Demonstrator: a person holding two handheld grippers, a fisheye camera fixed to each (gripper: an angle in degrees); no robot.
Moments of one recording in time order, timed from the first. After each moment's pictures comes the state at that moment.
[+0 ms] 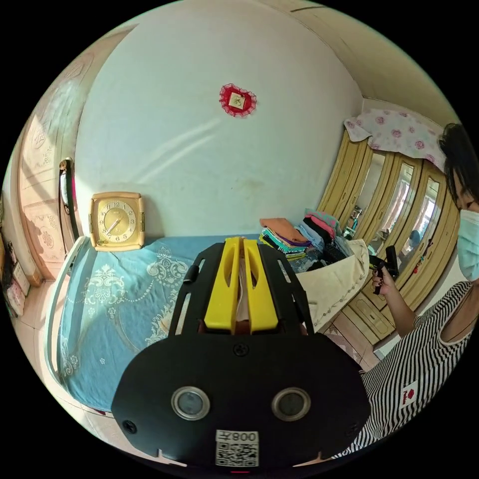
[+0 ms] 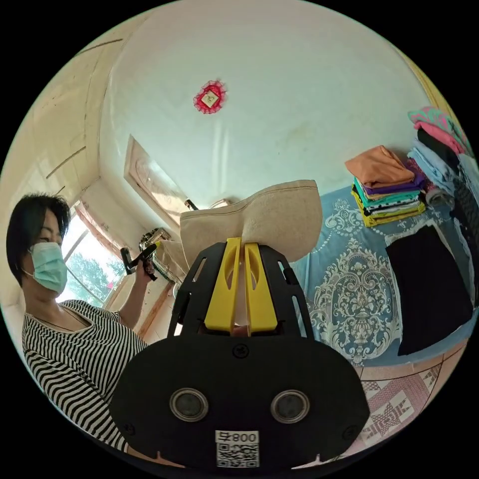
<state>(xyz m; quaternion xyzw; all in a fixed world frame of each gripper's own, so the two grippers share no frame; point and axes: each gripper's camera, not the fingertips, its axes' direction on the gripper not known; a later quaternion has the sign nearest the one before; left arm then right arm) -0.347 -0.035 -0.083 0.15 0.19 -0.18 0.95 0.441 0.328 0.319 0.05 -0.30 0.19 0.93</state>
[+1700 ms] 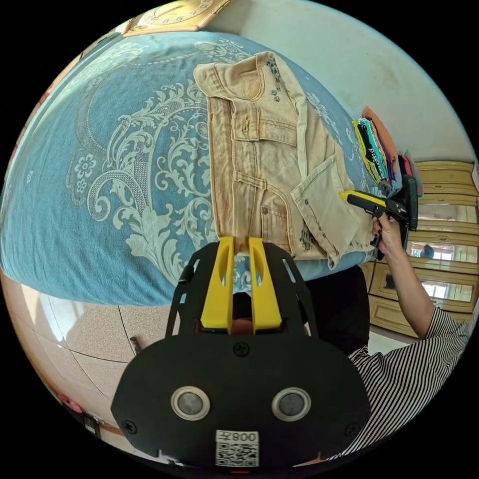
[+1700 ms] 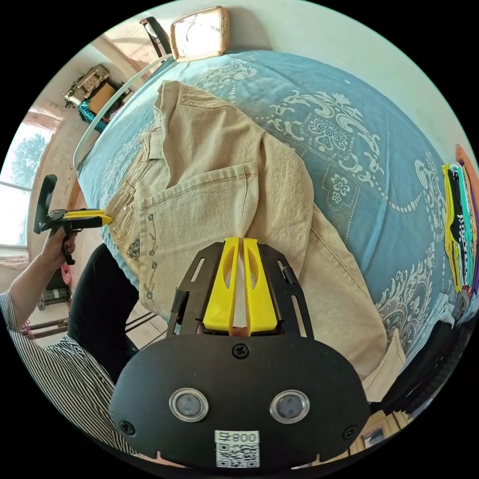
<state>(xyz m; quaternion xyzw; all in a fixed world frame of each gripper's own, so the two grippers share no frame) -0.421 0.134 0.255 -0.29 0.26 -0.33 0.86 0.191 0.237 0.603 -0.34 -0.17 -0.10 0.92</state>
